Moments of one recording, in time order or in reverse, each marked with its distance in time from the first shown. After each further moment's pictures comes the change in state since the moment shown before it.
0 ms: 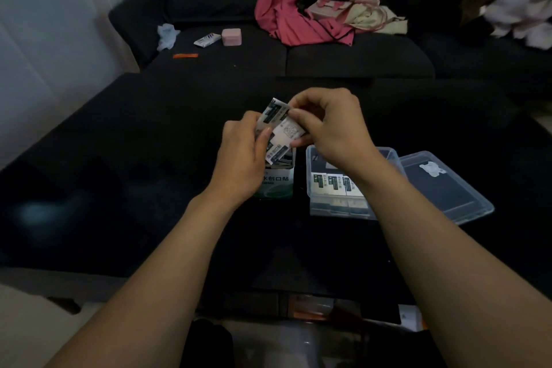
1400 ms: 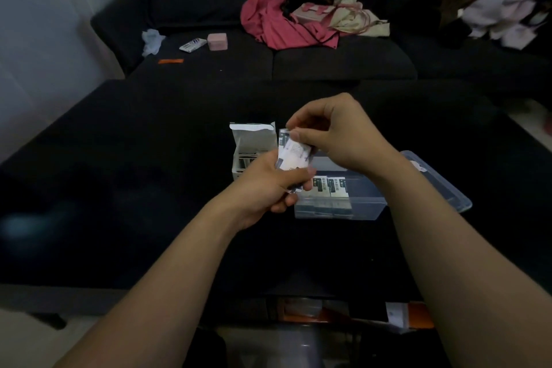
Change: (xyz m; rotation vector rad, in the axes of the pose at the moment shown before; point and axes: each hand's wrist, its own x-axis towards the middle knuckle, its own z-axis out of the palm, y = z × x) left_hand -0.017 0.067 0.012 -0.736 -0.572 -0.558; right_hand -0.011 0.004 -0.046 -0.190 -0.153 0.033
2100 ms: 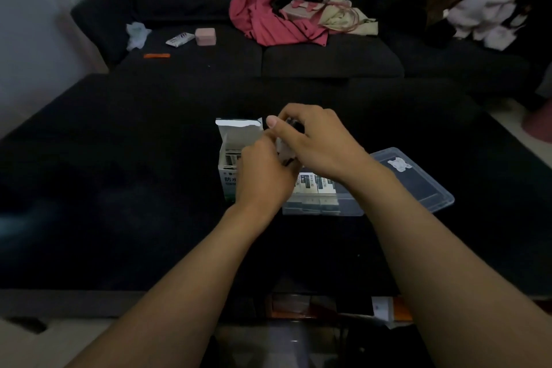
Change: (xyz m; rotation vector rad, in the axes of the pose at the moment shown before) left_hand 0.030 -0.017 0.023 0.616 0.541 0.395; right_hand -0.007 -0.007 0.018 -0.196 0.002 0.029
